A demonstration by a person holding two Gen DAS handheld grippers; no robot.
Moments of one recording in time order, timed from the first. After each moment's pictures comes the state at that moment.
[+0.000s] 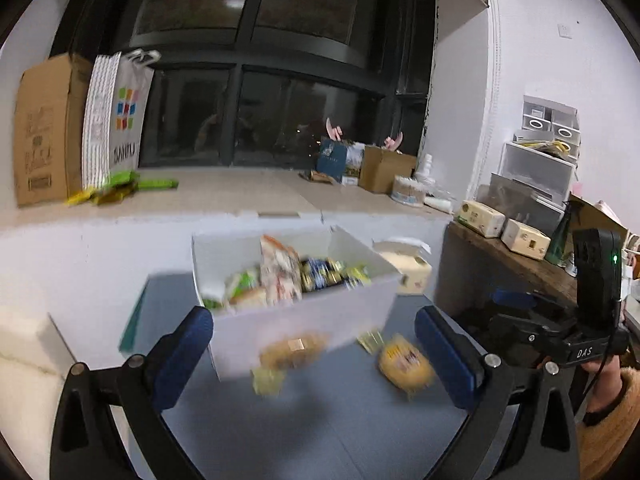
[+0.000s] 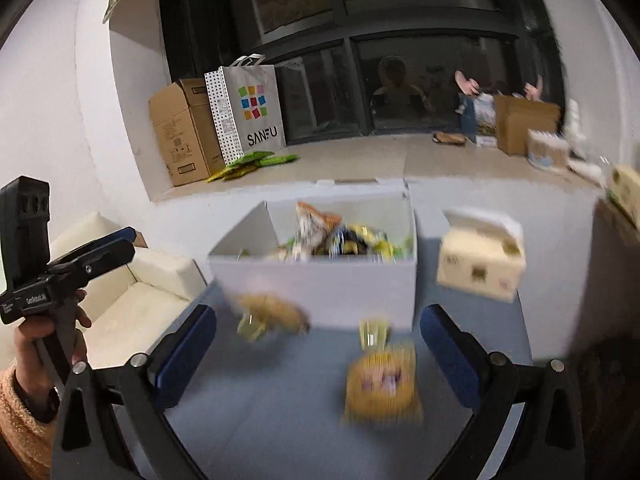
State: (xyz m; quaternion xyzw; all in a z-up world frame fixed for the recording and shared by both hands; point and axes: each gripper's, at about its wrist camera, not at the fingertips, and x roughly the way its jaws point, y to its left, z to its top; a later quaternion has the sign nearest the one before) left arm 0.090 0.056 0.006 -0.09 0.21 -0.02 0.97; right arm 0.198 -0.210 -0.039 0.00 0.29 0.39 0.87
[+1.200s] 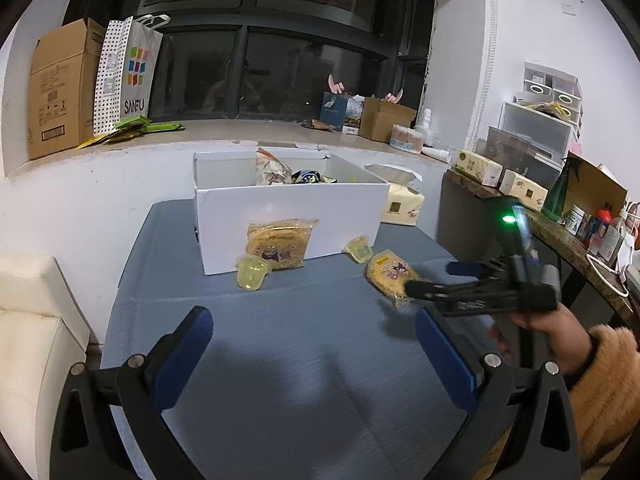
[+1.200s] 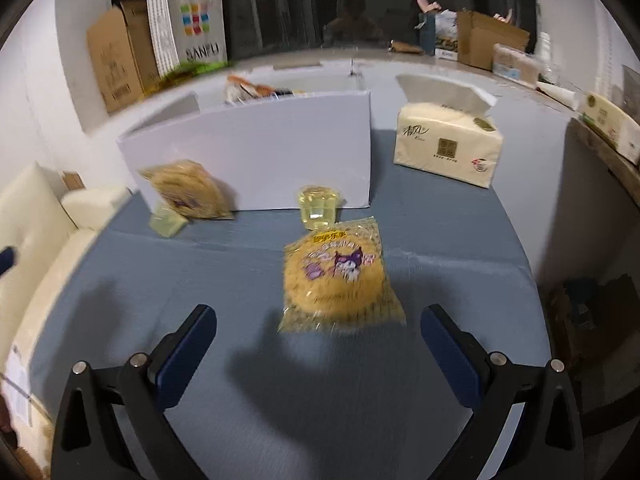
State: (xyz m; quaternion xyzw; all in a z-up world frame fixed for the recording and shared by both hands) left arm 0.033 0.019 -0.061 -0.09 0.27 0.00 0.96; right arm 0.237 -0.174 -0.143 -0.09 0.40 0.30 0.86
